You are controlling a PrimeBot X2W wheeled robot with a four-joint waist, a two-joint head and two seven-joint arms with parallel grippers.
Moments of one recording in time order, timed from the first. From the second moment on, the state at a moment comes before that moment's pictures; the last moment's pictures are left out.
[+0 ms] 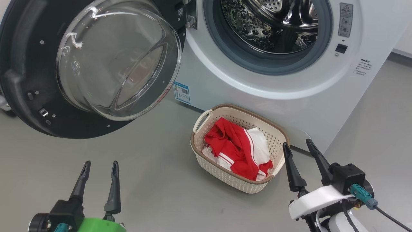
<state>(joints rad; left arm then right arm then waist) 0.07 0.04 -0.09 0.06 -0.26 -0.02 -0.25 -0.01 -0.14 0.36 0.11 0.43 -0.02 -0.22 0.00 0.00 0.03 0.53</state>
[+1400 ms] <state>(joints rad) 0.09 0.04 -0.08 0.04 -0.28 -0.02 -0.25 -0.04 -0.13 0.36 0.14 0.43 -0.01 -0.22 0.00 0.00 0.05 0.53</state>
